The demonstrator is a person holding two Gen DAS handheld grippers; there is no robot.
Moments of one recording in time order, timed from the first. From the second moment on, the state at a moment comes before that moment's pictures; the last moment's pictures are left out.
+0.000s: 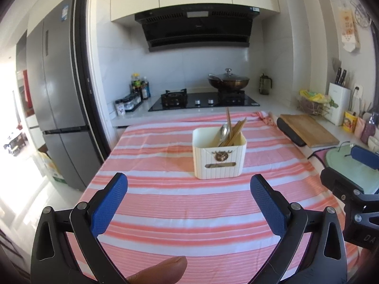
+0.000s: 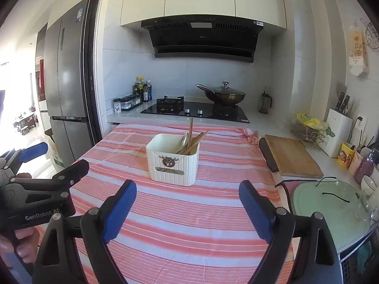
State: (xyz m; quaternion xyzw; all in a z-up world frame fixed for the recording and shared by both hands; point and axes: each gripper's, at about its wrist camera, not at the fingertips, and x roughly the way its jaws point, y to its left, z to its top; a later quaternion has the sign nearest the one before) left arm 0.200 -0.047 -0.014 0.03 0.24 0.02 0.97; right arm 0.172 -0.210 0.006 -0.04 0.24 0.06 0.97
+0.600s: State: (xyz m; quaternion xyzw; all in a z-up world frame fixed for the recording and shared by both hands) left arm 0.190 -0.047 -0.010 0.03 0.24 0.04 0.97; right arm 0.155 -0.204 0.017 -0.04 0.23 0.06 0.97
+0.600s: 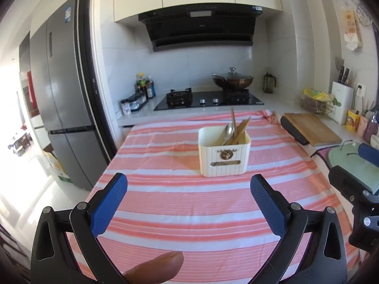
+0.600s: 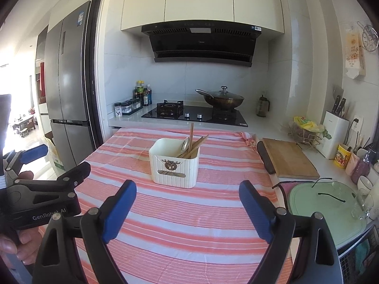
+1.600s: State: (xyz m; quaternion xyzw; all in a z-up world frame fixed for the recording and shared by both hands) left arm 0.190 -0.042 -0.008 0.02 0.25 0.03 0.97; right arm 0.150 -0.195 0.020 -0.03 0.25 0.09 0.96
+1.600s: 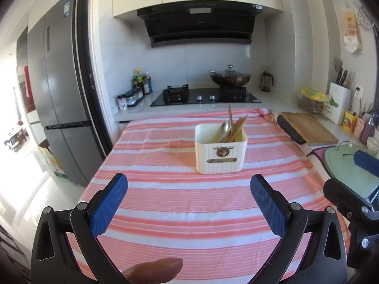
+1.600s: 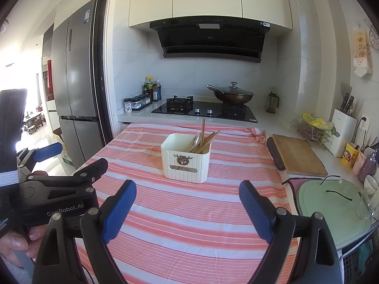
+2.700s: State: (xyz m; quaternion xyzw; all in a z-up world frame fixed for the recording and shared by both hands) left arm 0.188 -0.049 -0.014 0.02 0.26 0.02 0.97; right arm 0.150 -0.198 0.015 -0.03 0.26 0.08 0.96
